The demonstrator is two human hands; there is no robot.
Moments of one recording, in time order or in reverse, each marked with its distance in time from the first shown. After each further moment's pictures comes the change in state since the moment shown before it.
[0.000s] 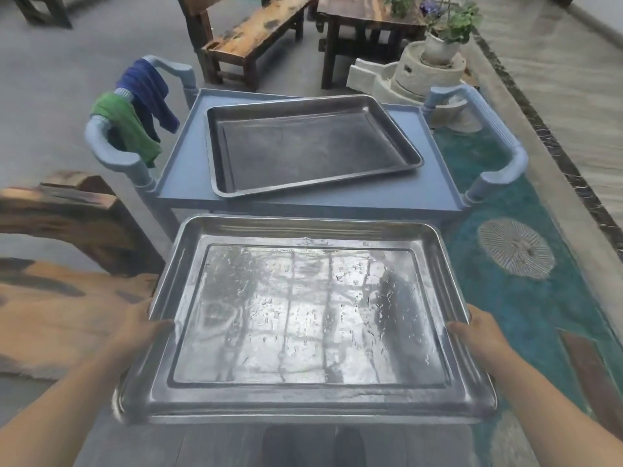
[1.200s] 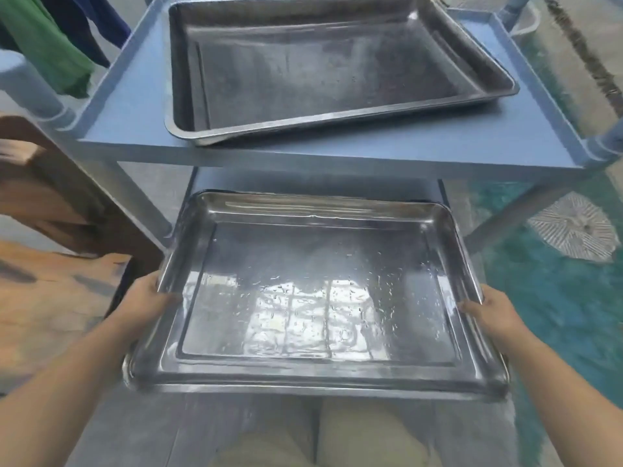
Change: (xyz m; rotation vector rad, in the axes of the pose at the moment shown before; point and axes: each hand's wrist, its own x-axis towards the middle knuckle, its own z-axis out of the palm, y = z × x) left_hand 0.184 -0.070 0.119 0.032 -0.043 -0.053; right_hand 0.173 0.038 0.131 -0.040 -0.009 0.057
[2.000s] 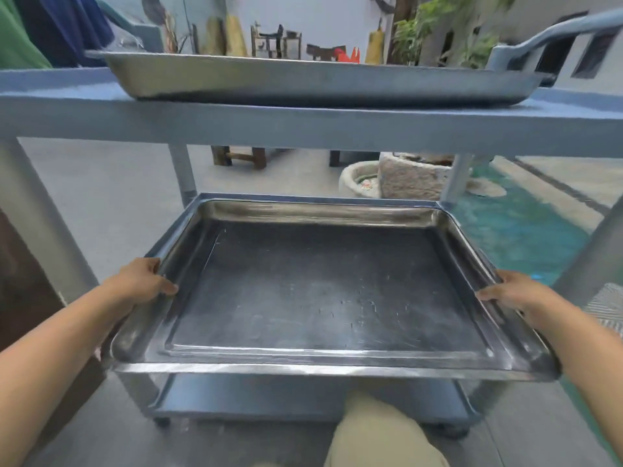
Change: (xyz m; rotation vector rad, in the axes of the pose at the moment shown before) left_hand 0.203 0.049 0.076 0.141 0.207 0.250; right_hand 0.246 -0.021 0.067 0.022 0.187 -0.238
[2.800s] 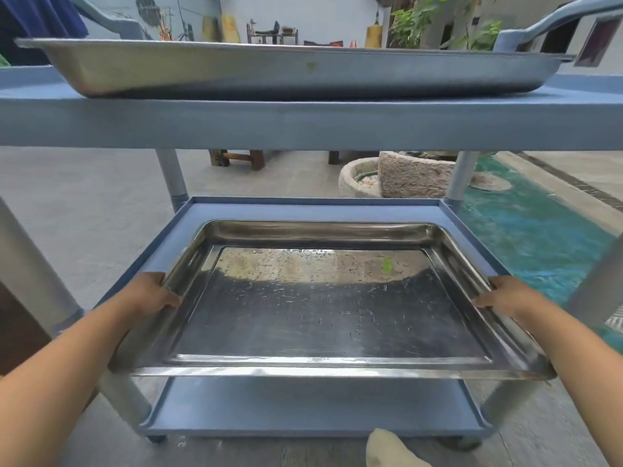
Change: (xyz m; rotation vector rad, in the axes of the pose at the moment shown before) left_hand 0.042 0.001 0.037 -0.005 -0.004 -0.049; right_hand 0.054 0.009 0.026 -0.180 -0.046 0.054
